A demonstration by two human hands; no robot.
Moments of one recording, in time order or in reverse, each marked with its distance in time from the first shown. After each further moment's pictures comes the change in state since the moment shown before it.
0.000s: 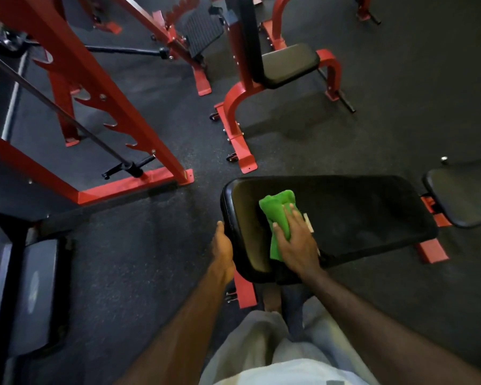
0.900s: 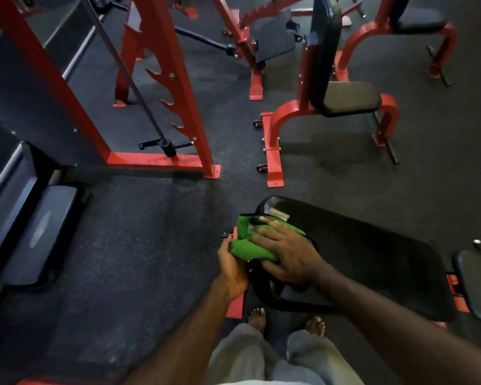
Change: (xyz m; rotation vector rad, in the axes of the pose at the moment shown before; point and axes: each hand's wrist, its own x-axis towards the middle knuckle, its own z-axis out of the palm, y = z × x) left_hand -0.017 0.009 -0.036 -0.358 -0.269 -0.128; right_hand 0.064 -0.064 0.005 -0.396 -0.571 -0.970
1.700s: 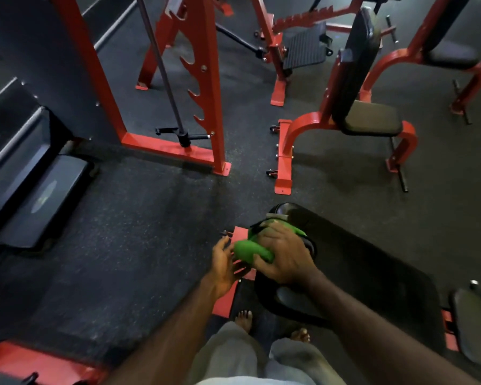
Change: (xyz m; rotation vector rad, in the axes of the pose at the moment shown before) left_hand 0.018 0.008 -0.044 0.074 0.078 -0.009; right_hand 0.032 -0.022 -0.003 0.020 0.040 0.057
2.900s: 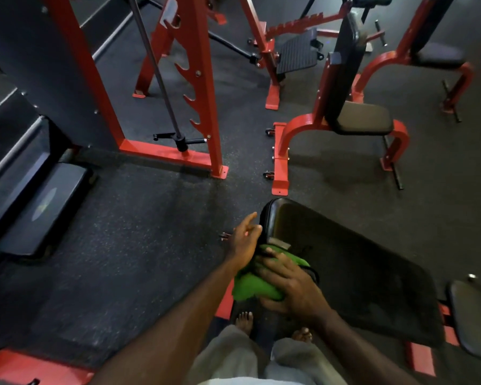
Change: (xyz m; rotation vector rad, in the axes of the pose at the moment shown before) left_hand -0.006 0.002 0.053 0.655 0.022 0.583; right_hand -0.097 -0.008 0.034 0.034 0.152 -0.104
